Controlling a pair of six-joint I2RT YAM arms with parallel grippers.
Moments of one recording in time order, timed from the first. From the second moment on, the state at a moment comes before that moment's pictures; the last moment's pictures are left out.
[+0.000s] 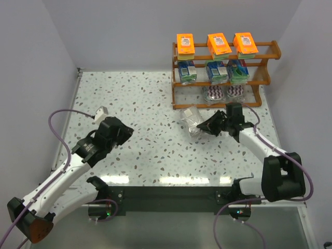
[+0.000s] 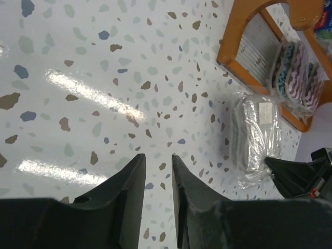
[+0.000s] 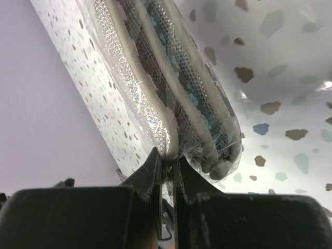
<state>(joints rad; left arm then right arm) -0.60 0.83 0.78 -0.63 -0.35 -1.14 0.20 1.31 0.72 -0.20 -0.45 1.04</state>
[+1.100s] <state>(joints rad) -0.60 0.82 0.76 -0.72 -0.35 -1.14 0.12 1.90 1.08 0.21 -0.45 1.38</state>
